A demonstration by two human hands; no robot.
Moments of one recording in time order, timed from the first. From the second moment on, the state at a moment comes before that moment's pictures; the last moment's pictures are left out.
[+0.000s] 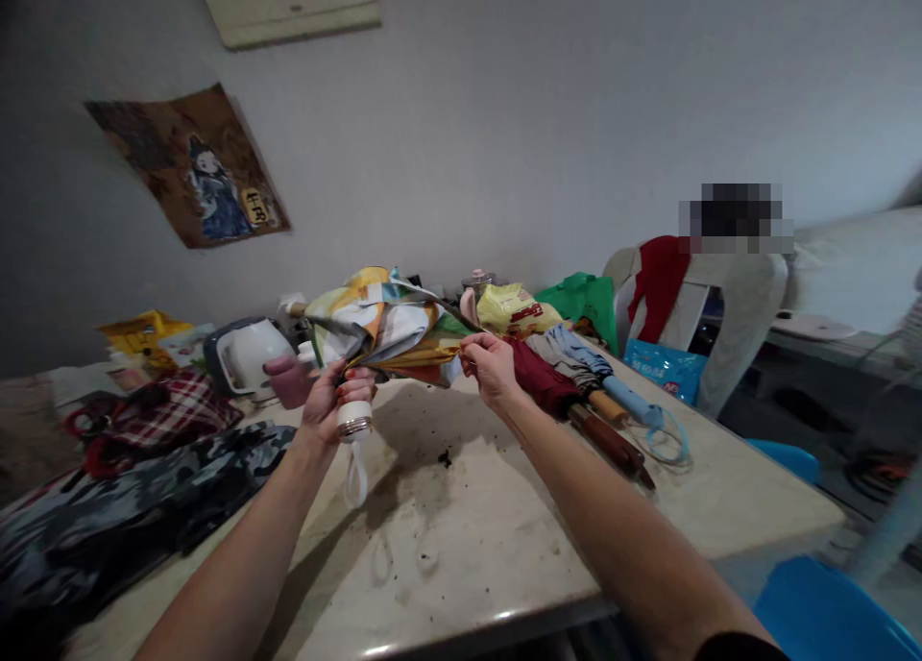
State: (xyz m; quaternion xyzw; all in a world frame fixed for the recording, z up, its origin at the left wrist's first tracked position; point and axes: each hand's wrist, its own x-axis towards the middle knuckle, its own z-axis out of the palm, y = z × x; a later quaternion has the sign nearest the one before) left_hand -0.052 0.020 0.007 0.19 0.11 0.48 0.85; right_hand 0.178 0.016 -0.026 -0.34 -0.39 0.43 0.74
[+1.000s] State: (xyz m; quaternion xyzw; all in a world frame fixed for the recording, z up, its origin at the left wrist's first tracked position) left_hand -0.058 0.017 0.006 0.16 0.17 0.44 0.87; right_hand 0.217 0.022 -0.028 -0.30 -0.52 0.41 0.69
